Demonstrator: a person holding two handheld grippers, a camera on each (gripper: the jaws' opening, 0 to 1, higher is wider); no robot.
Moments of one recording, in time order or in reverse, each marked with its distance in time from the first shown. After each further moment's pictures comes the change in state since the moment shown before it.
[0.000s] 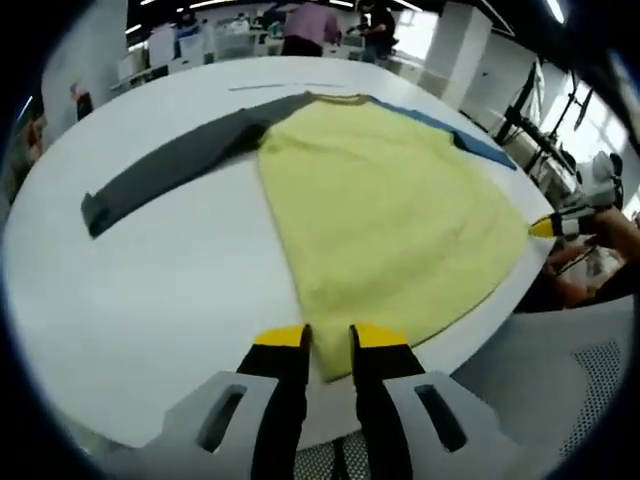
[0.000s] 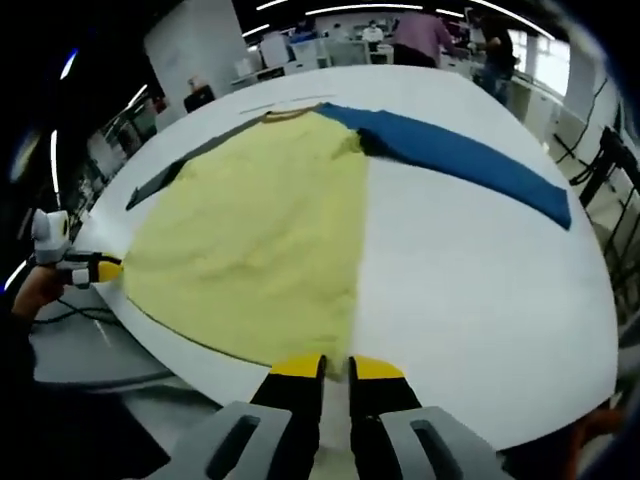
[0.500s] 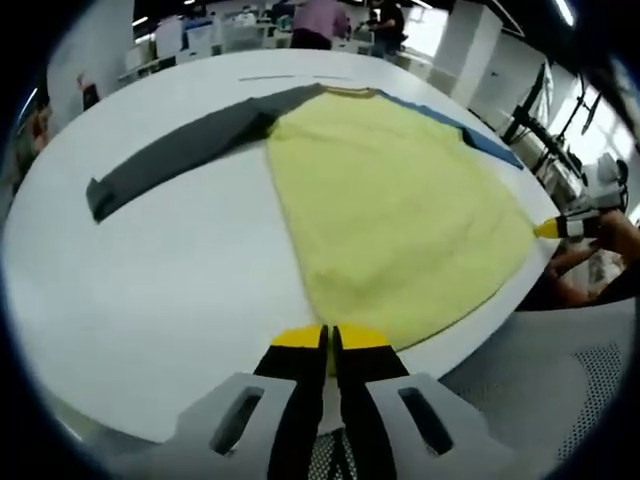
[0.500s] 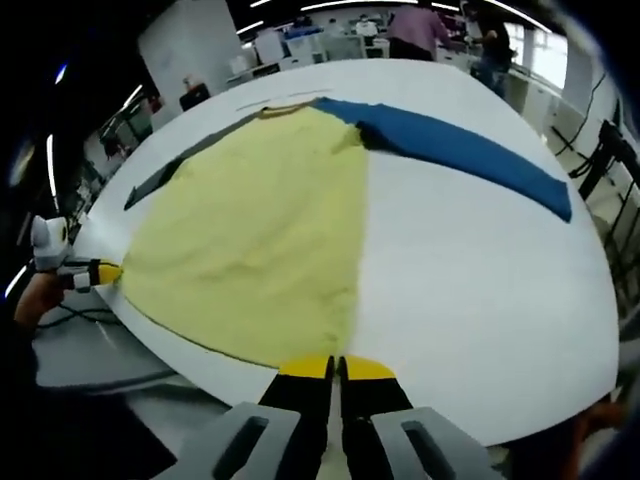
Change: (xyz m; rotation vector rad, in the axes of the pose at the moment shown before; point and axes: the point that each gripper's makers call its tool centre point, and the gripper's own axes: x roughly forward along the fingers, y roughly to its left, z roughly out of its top) left arm -0.002 0.004 -0.007 -0.045 0.023 0.012; right arm -0.005 0.005 -0.006 0.007 0.033 0.005
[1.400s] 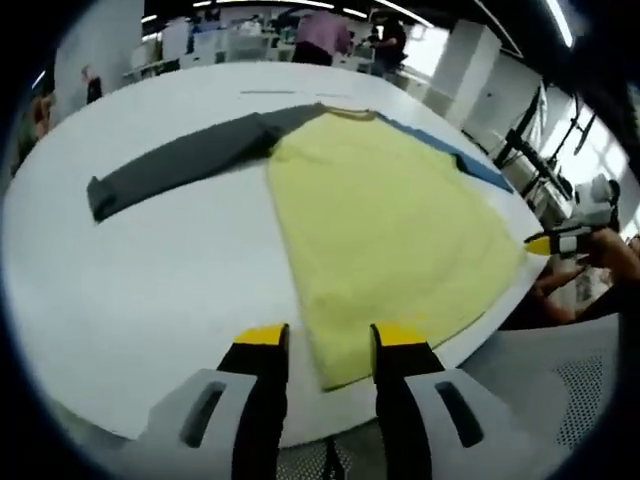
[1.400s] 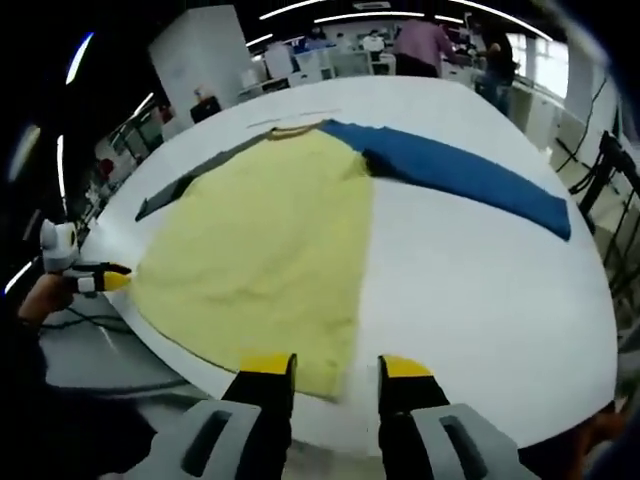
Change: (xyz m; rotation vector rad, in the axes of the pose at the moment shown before) left arm -0.011 -0.001 0.024 -0.048 -0.130 -0.065; right arm -0.011 -0.001 0.028 -0.019 -0.127 0.059
